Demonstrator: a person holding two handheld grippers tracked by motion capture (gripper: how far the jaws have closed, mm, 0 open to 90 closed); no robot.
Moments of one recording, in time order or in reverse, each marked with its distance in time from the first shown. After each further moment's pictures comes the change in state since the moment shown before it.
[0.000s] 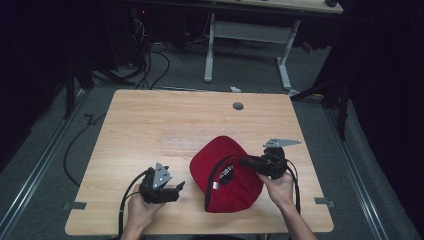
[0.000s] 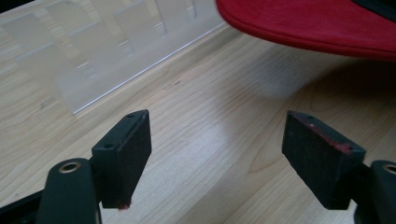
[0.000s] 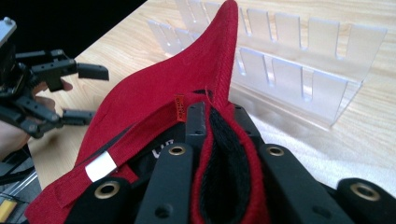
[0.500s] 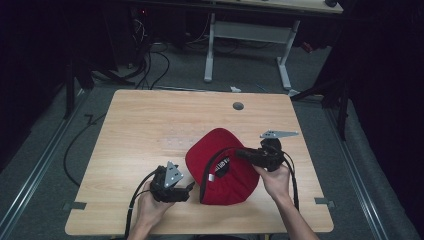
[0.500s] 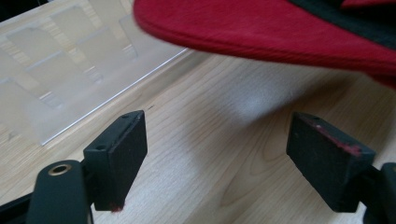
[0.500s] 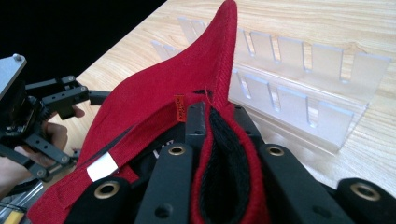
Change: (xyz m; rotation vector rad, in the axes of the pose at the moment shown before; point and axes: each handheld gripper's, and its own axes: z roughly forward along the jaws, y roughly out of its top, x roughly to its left) left arm -0.022 0.002 0.014 0.010 -0.038 0.014; right arm 0.004 0.024 0.005 -0.015 0.007 0.028
